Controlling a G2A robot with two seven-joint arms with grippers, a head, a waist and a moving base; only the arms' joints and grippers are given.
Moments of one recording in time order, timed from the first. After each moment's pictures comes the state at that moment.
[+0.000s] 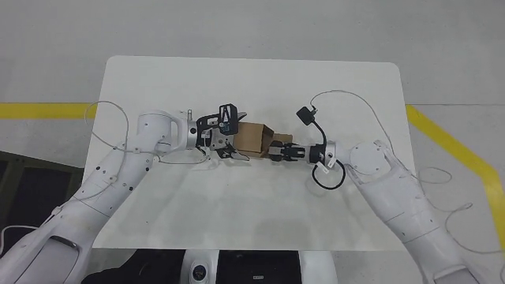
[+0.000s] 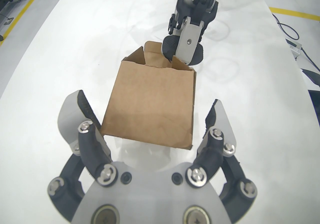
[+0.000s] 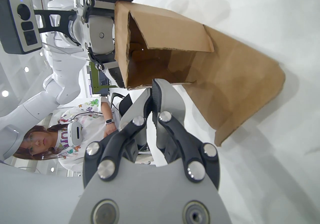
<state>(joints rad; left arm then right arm) 0.78 -1.00 -0.82 -1.32 1.30 -0.96 0.05 -0.95 -1.14 0.96 -1.29 0.12 -0.31 0.94</state>
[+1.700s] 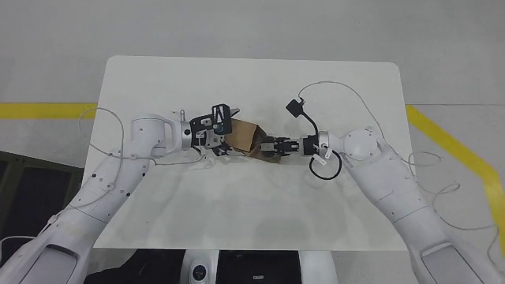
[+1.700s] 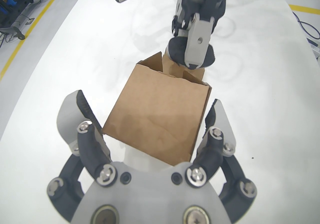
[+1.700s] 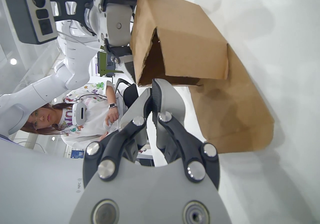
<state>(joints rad) 0.85 -1.00 -0.91 -1.35 1.43 -0.91 0.12 -0.83 -1.19 0.93 -1.16 0.17 -0.44 1.06</state>
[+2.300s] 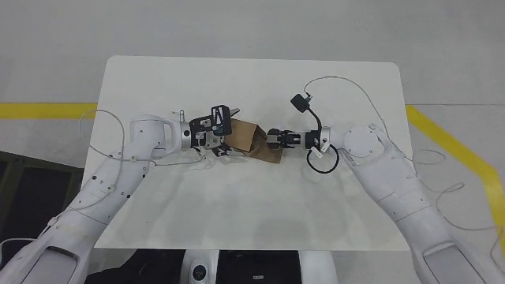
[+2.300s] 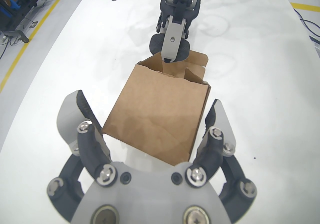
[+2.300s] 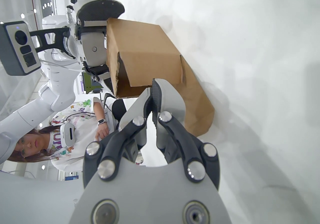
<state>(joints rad) 0.86 -1.00 -0.92 -1.36 1.46 -0.91 0.14 -0.80 -1.20 0.90 -1.13 0.09 -0.33 0.98</state>
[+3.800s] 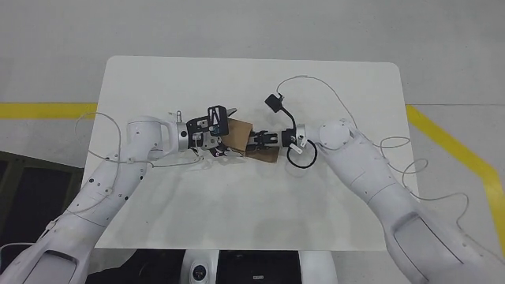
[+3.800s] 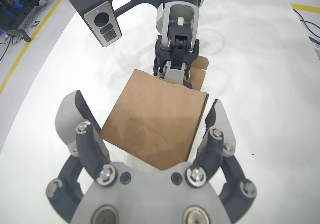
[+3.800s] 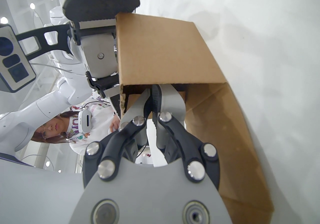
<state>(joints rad) 0.89 -1.00 -0.97 -1.38 1.47 -0.92 0.14 -0.63 -1.36 0.71 -0.78 0.29 -0.54 1.03</state>
